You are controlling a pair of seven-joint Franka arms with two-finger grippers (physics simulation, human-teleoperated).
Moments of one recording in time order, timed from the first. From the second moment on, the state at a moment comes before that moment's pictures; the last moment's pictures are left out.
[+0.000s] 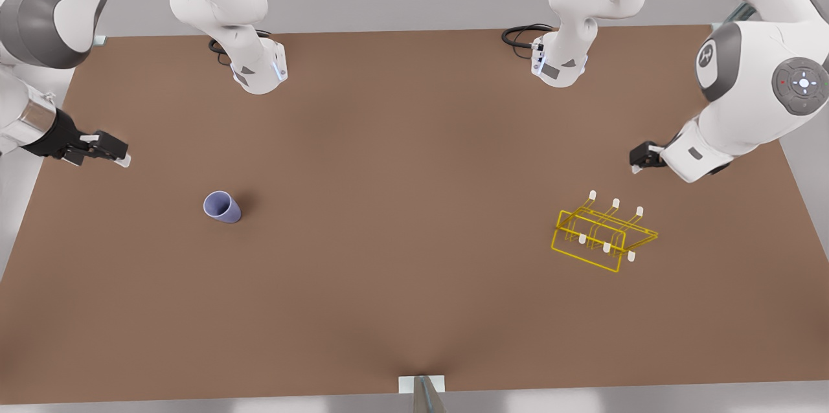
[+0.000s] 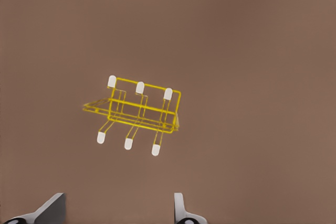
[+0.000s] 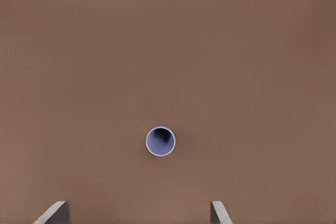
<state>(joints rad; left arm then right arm) -0.12 0.20 0.04 -1.34 0.02 1.46 0.10 -0.01 0.14 -0.09 -1.28 0.03 1.38 -0.03</state>
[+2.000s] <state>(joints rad) -0.12 0.30 0.06 -1.35 0.03 1.54 0.15 0.05 0.23 -0.03 -2.31 -0.05 2.47 -0.14</state>
